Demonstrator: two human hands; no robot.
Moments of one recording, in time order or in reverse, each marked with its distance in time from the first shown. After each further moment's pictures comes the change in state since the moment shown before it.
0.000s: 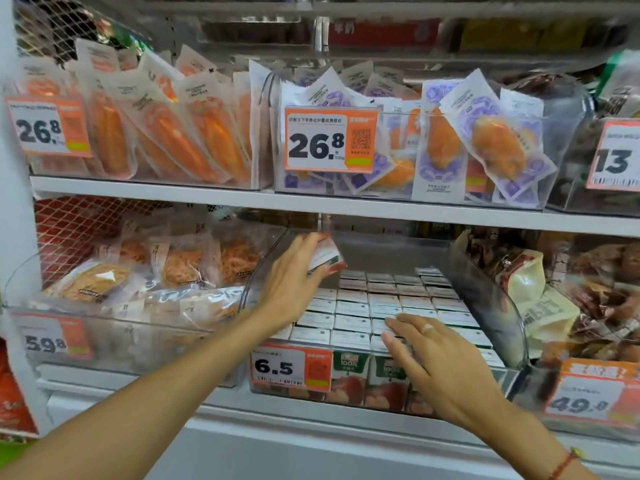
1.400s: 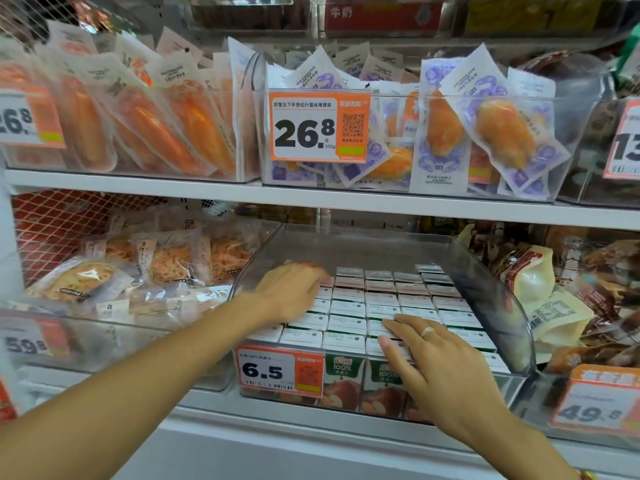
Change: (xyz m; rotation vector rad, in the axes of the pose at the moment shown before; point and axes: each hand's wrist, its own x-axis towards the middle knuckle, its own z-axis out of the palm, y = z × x) left_hand 0.016 -0.018 0.013 0.390 -0.536 0.014; right_hand 0.000 -0.001 0.000 0.002 -0.030 0.037
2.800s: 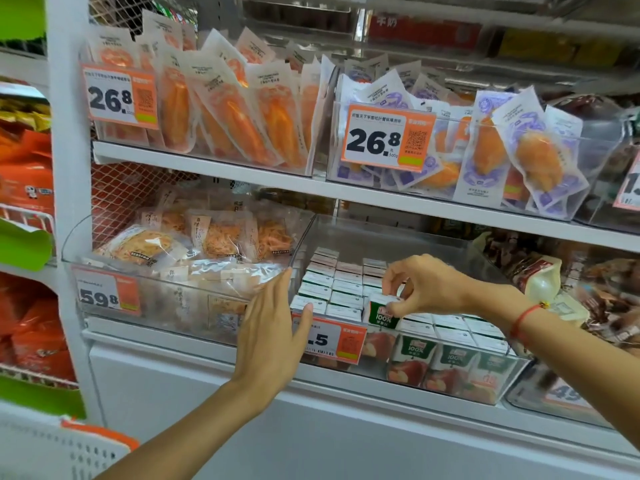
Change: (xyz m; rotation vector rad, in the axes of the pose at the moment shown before) left_hand -0.137 0.000 0.030 -0.388 0.502 -0.378; right_hand 0.086 -0.033 -0.059 0.156 -0.310 -0.252
